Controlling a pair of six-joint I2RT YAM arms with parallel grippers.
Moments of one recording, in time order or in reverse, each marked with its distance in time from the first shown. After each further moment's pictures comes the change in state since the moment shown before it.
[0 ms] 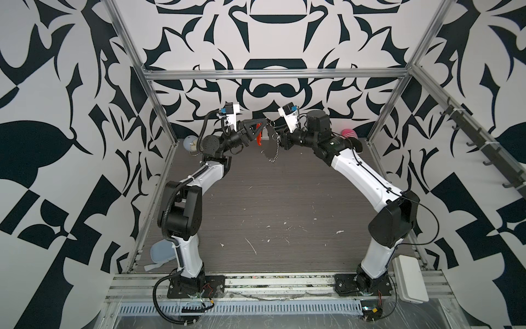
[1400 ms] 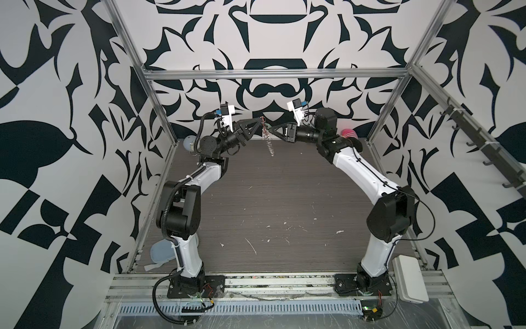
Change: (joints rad) left arm 0.034 0.000 -0.032 -0.003 -0.043 0.042; right arm -0.100 0.015 -0.043 0.205 -0.349 0.437
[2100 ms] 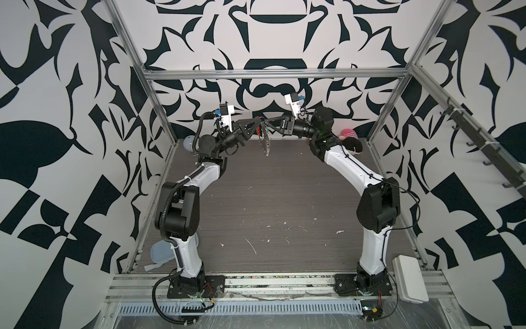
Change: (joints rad) left arm 0.007 -0.009 0.000 -0.026 0.010 0.045; right arm 0.023 0.165 0.064 0.463 -0.172 0.427
